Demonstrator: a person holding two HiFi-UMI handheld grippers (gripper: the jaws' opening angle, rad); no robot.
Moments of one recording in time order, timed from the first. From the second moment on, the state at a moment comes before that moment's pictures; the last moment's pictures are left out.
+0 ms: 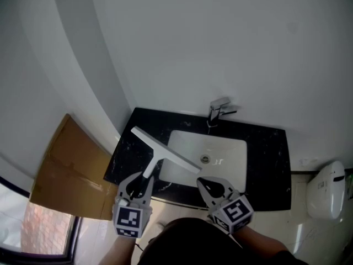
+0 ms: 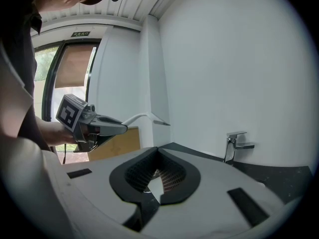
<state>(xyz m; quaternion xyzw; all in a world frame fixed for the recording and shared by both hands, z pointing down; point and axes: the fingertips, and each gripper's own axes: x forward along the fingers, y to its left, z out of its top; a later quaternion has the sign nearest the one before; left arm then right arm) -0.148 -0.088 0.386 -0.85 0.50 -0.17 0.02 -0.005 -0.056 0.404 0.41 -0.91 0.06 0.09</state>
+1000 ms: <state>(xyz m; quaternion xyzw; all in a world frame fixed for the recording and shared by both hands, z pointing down) -0.176 -0.092 0.392 -0.85 0.50 -0.16 0.01 -0.031 -0.054 0.399 0.41 -0.90 0.05 0.10</state>
